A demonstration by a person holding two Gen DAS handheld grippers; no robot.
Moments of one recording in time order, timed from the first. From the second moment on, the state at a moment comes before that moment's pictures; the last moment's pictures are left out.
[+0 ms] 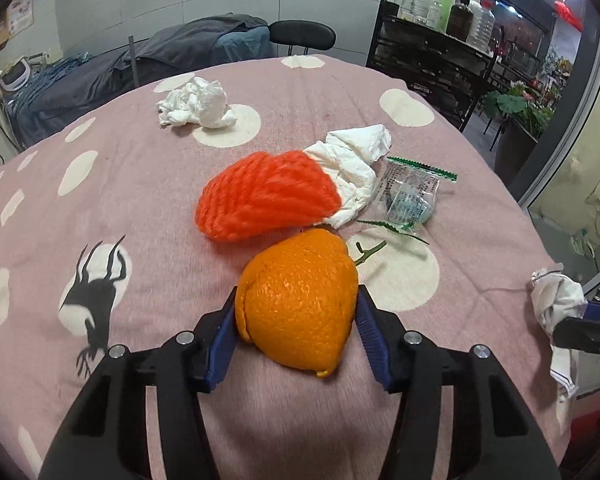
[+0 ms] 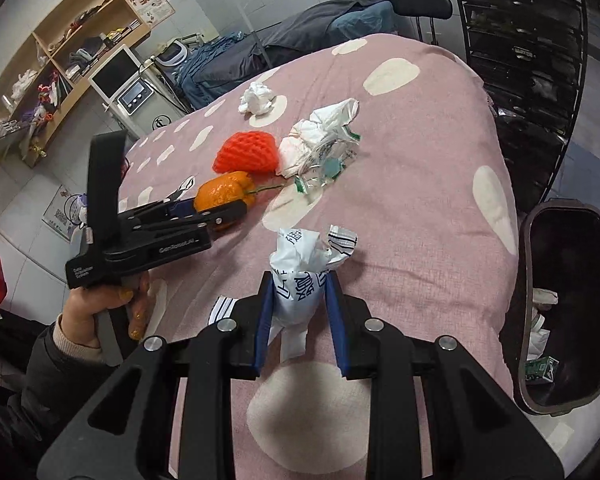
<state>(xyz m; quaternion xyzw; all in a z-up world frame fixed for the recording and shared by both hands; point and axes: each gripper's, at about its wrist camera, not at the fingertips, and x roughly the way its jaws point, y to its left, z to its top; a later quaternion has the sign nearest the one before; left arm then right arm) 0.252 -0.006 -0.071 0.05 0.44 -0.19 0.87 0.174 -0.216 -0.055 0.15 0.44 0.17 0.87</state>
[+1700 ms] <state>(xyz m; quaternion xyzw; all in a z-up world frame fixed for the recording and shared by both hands) 0.122 -0.240 -0.053 0.03 0.39 -0.42 0.82 0.096 -0.424 -0.225 0.26 0.47 -0.15 0.83</state>
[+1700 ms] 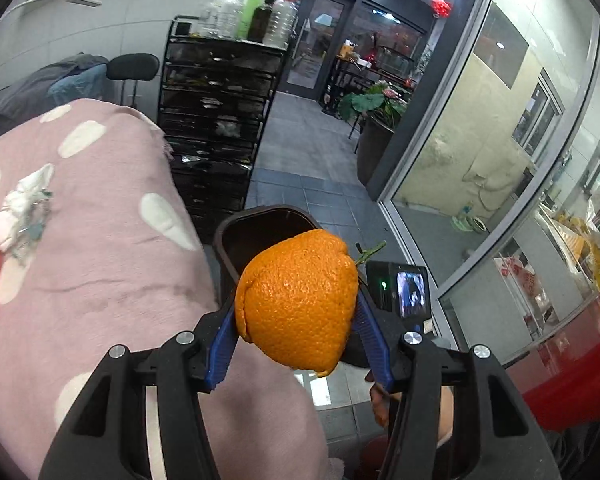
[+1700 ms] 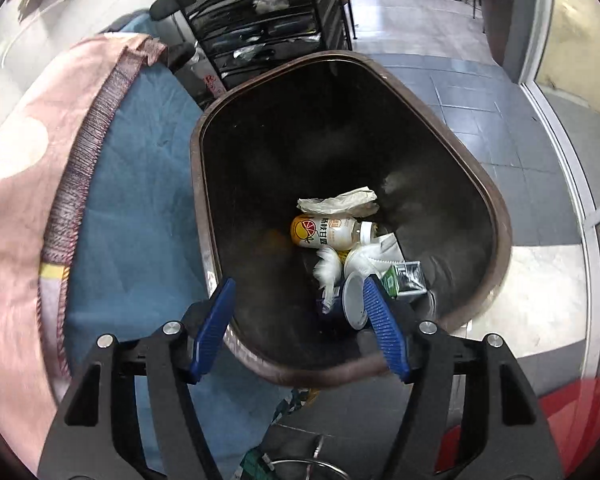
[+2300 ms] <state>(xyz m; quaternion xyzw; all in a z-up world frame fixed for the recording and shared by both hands) 0.166 -0.350 -0.134 0.10 0.50 -0.39 0.77 0.050 -0.429 -0.211 0.29 0.43 -0.20 0.83</state>
